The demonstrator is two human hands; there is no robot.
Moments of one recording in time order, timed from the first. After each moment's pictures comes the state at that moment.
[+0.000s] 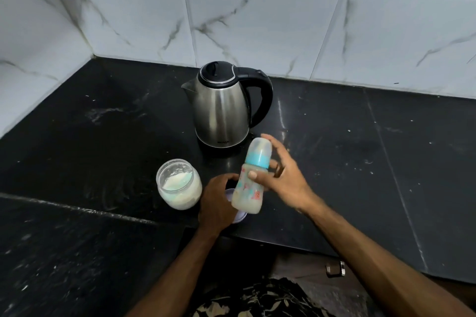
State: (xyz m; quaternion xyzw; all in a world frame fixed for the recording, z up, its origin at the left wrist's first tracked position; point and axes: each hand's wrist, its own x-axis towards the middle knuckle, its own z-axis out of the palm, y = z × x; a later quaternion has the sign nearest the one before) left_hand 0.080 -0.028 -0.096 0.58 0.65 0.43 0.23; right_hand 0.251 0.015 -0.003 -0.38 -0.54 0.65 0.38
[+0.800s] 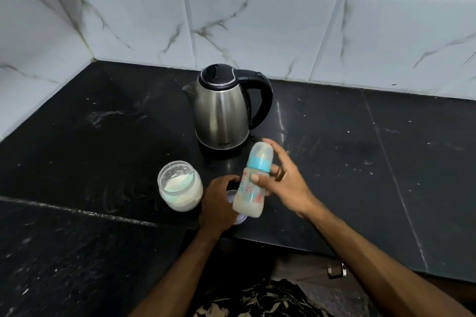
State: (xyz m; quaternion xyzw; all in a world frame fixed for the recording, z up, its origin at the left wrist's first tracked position) left_hand 0.078 -0.029 -0.097 0.60 0.66 0.40 0.24; right_hand 0.253 0.009 -0.007 -0.38 -0.52 0.66 0.39
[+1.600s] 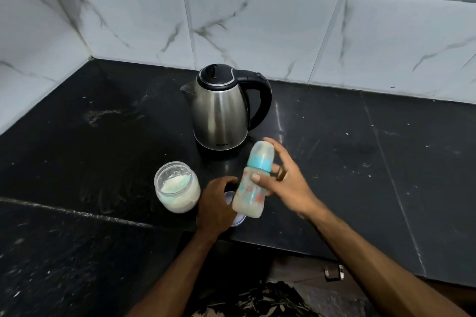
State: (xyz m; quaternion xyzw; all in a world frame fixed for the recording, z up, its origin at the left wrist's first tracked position) left_hand 0.078 -0.025 -0.101 0.59 0.66 0.41 0.23; right_hand 0.257 0.013 -0.006 -0.38 -0.52 0.66 0.39
